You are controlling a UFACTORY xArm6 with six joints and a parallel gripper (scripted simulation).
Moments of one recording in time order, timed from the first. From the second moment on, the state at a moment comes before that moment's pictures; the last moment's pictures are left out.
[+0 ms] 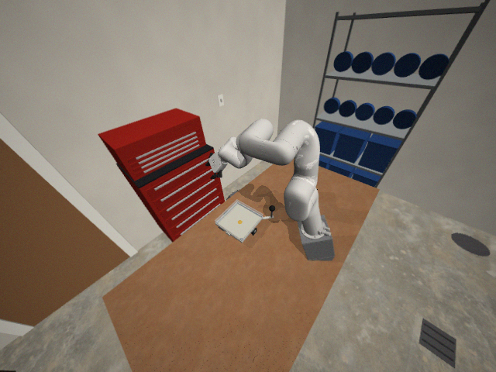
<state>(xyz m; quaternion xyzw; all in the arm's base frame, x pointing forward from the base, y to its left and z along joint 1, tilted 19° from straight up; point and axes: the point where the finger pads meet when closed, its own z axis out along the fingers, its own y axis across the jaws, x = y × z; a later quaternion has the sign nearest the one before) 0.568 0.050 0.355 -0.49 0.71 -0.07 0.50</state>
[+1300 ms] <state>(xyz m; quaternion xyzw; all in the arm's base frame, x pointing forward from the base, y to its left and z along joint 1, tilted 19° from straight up) 0.565 -0.009 0.327 -0.28 0.81 -0.01 0.51</state>
